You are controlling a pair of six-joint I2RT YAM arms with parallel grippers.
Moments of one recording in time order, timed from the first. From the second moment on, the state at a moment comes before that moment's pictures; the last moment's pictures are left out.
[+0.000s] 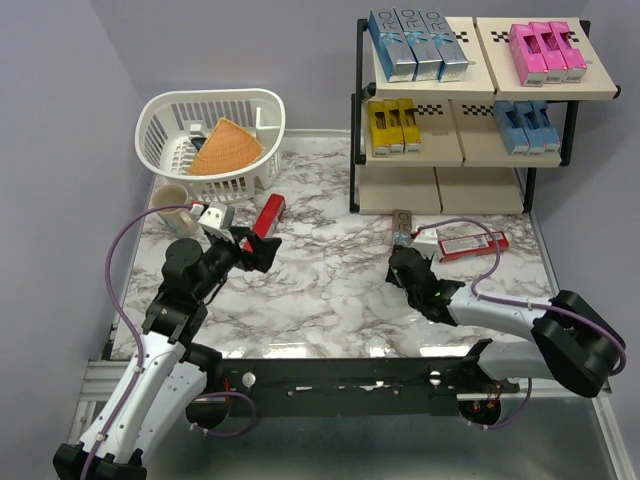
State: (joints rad) left arm -0.33 0.57 0.56 -0.09 0.24 -0.26; right arm 0.78 1.27 0.43 0.11 0.66 0.60
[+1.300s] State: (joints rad) left arm -0.33 0.56 0.56 -0.09 0.25 -0.26; right arm 0.69 1.62 0.81 0.41 0.64 0.30
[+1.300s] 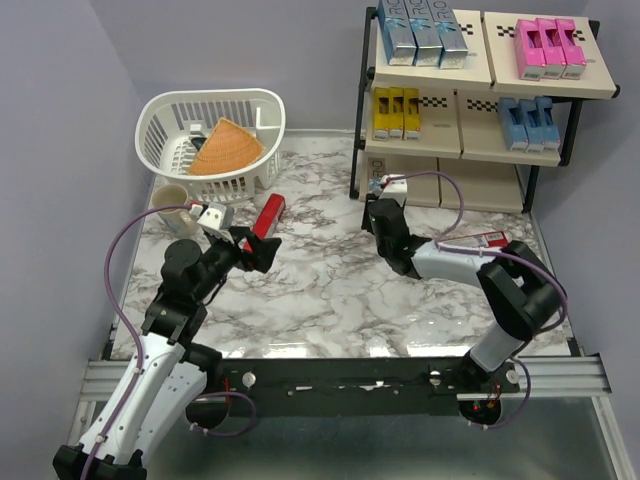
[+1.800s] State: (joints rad) left arm -0.33 0.57 0.56 -0.09 0.25 -0.26; right arm 0.58 1.84 1.16 0.36 0.60 0.32
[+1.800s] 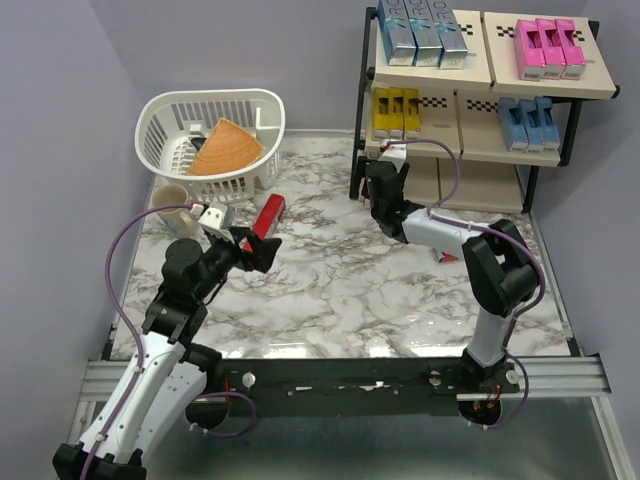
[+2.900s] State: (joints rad) left arm -0.33 0.56 0.56 -0.09 0.25 -0.26; right arm 0.57 1.89 1.20 0.04 0.36 0.44
